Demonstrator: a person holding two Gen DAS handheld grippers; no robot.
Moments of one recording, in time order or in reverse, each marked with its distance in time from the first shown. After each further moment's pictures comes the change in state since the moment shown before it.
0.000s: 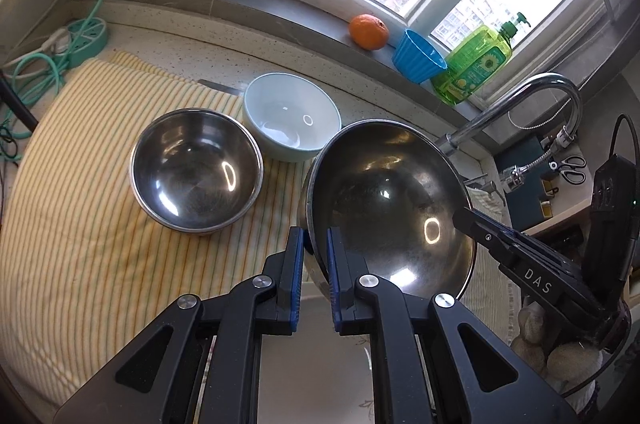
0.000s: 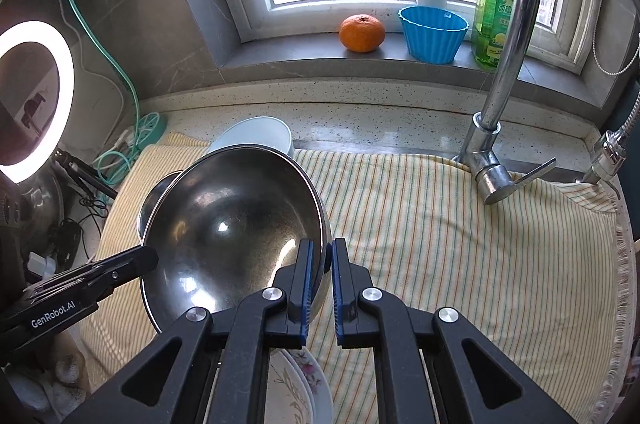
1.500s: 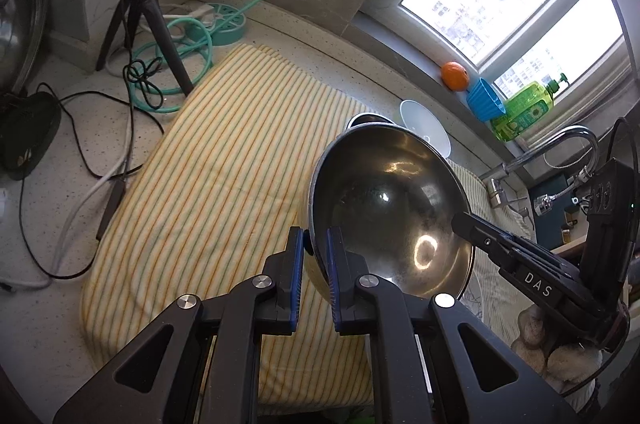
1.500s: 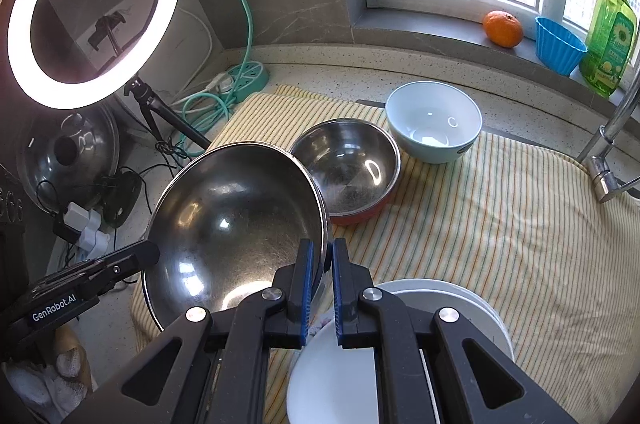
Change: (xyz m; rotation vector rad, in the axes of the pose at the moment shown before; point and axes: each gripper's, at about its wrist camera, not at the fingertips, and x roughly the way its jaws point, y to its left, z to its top) left arm -0.095 0.134 -0.042 -0.149 -0.070 0.109; right arm 0.018 0.164 -0.037 -0.141 0.066 0.144
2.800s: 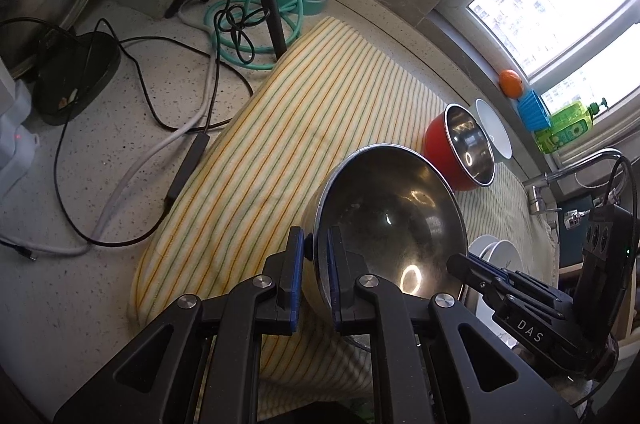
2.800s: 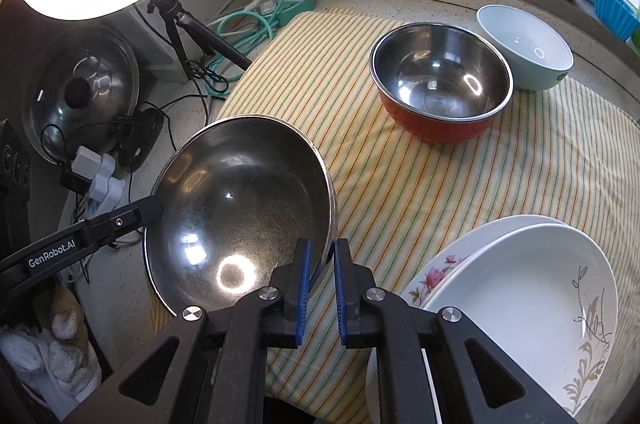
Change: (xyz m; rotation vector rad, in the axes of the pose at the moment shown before) left arm 0.000 0.075 -0.018 -0.119 0.054 0.082; right arm 0.060 0.056 -0.041 -0.031 0.176 0.093
